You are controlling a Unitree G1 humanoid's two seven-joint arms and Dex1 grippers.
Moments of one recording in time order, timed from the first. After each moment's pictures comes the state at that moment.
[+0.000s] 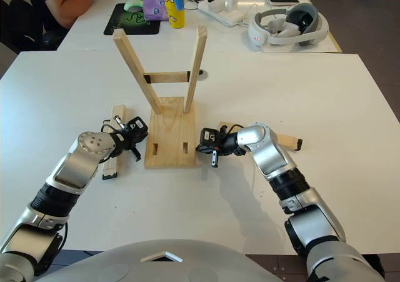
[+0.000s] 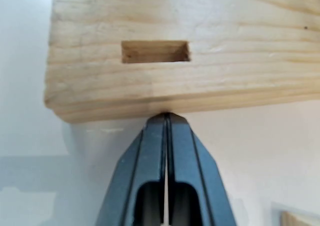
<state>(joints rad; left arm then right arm) -0.27 0.58 -0.35 -0.12 0.12 0.71 -0.62 -0.38 -0.45 0.41 0.07 -0.11 0.34 1.11</state>
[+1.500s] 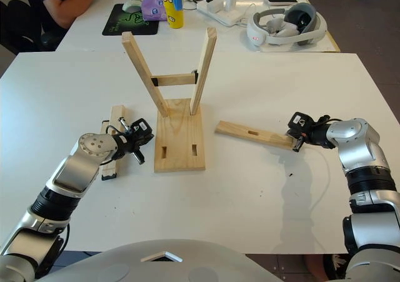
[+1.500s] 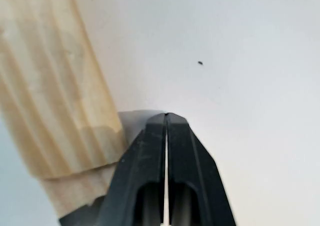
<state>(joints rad) -0.25 0.57 -0.35 -0.20 0.11 0.74 -0.64 -0.40 -0.87 0.17 0.54 -0.18 0.12 0.99</state>
